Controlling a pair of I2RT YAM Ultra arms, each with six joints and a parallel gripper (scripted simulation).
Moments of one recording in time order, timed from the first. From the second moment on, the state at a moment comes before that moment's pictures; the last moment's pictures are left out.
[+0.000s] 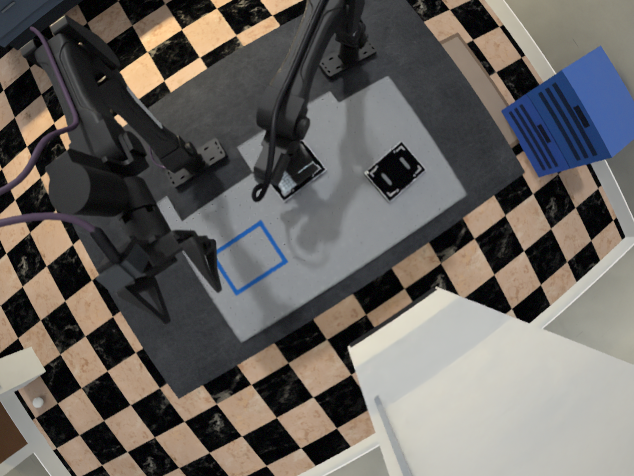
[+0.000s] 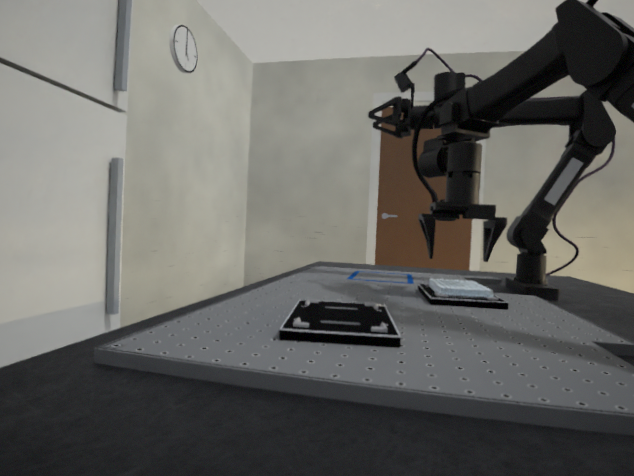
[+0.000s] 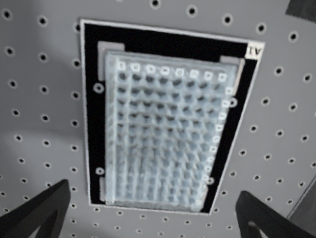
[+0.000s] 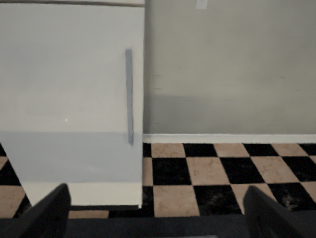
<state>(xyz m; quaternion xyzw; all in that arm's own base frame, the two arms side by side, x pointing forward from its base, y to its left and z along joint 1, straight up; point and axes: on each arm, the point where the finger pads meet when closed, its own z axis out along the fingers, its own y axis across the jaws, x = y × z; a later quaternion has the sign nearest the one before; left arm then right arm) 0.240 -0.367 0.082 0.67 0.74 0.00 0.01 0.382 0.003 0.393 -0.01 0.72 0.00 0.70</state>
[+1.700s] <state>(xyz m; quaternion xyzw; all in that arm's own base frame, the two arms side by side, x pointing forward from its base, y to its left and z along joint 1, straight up) 0.236 -0.369 0.037 0.68 0.73 0.00 0.00 0.382 0.003 0.393 -0.01 0.72 0.00 0.70</state>
